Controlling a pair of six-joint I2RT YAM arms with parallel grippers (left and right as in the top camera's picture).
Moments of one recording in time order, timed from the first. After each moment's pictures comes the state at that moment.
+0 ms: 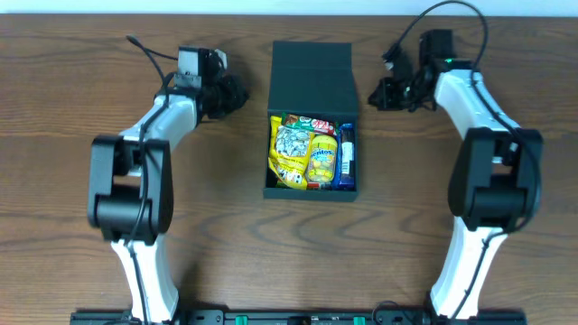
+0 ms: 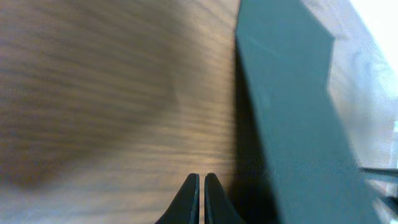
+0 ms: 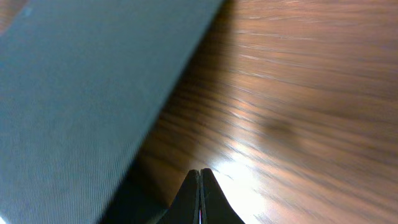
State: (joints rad) left arm -0.11 2.16 1.47 -0.25 0.53 -0.58; right arm 0.00 2.25 1.68 -0.68 -0.57 -0.05
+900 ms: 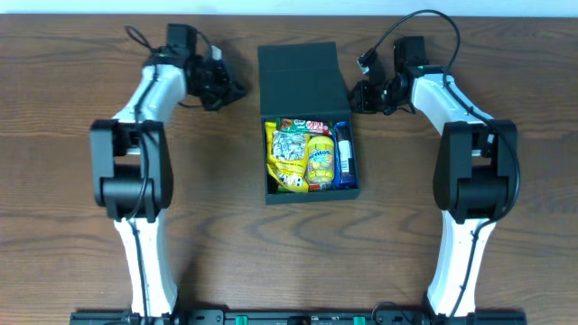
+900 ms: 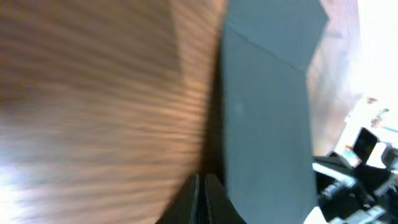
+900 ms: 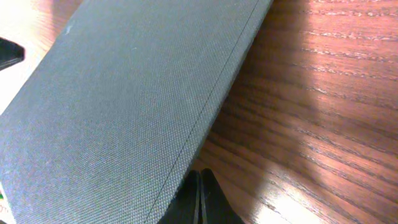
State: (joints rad) left arm -0.04 2.29 1.76 -0.67 0.70 -0.61; right arm 0.07 2.30 1.68 -0.59 -0.70 0.04
